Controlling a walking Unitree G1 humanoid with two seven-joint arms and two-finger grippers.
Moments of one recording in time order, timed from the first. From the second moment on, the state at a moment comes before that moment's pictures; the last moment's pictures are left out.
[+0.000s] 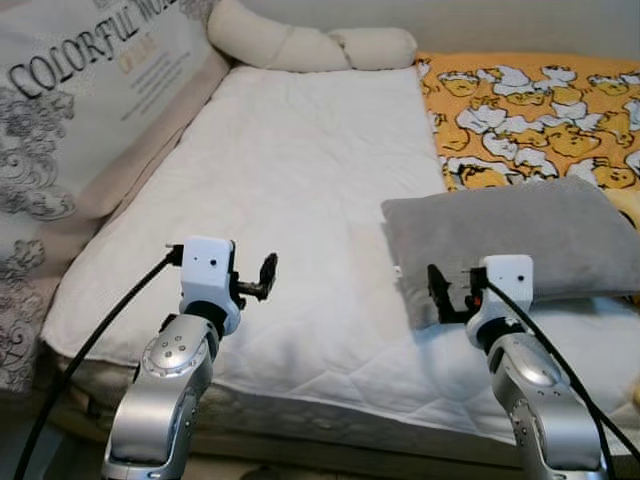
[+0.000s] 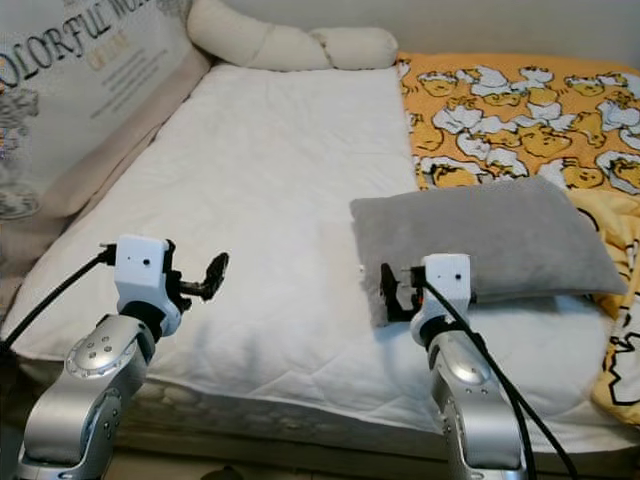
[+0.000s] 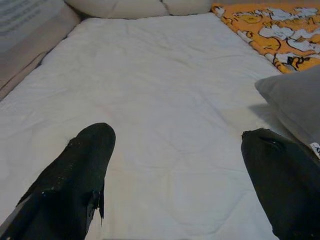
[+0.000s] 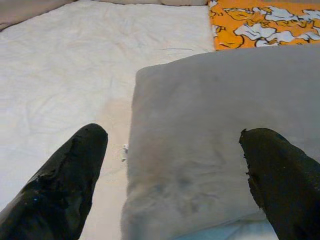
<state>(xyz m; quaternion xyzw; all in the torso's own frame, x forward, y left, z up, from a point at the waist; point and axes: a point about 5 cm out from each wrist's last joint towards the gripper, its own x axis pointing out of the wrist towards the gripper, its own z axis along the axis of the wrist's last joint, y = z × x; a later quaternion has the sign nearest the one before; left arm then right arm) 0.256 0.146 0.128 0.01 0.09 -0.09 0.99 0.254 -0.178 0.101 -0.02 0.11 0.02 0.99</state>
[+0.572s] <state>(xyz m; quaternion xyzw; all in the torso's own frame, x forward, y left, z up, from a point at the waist) 0.256 0.143 0.130 0.01 0.08 -0.09 0.99 0.253 -0.181 0.093 -0.03 0.14 0.01 0.99</state>
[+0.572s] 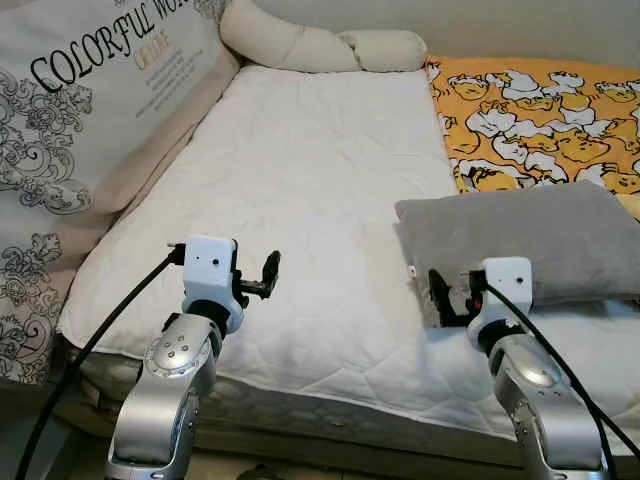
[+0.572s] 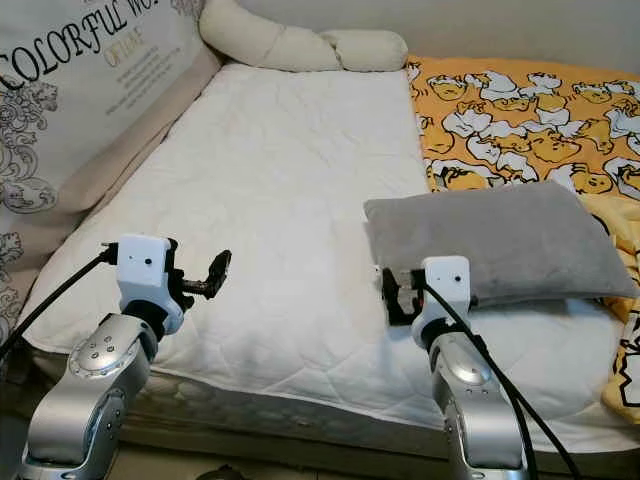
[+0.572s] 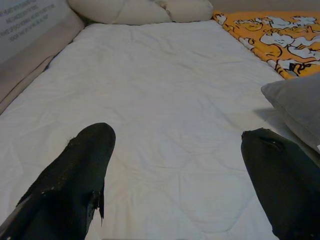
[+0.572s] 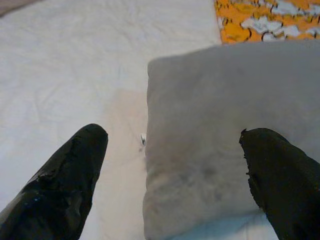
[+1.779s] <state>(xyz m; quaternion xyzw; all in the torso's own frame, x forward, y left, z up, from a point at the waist) 0.252 0.149 0.124 0.03 0.09 -0.11 0.99 0.248 -0.169 0.088 -0.03 0.15 0.03 0.99</state>
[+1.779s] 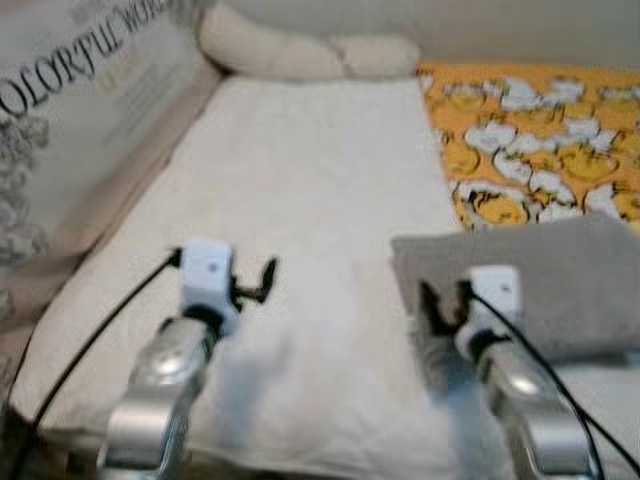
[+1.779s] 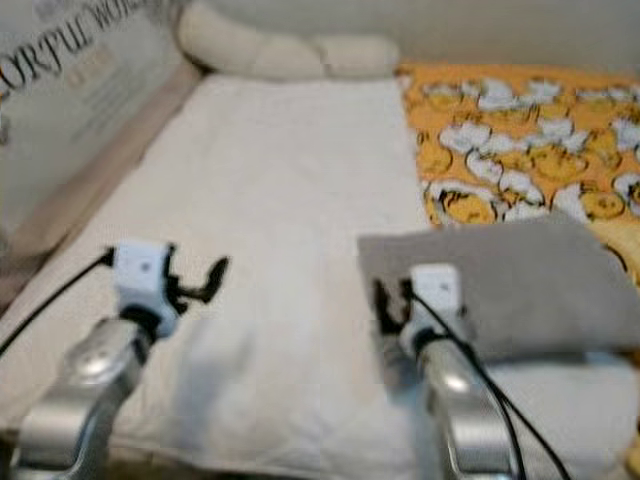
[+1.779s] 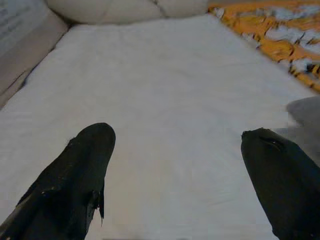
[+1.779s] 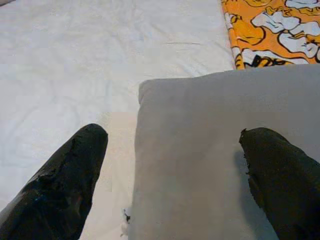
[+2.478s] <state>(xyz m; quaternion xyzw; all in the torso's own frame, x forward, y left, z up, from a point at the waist) 0.252 0.138 0.121 0.03 0.10 -0.14 0.99 0.240 -0.178 0.082 -0.03 0.16 0.01 0.99</state>
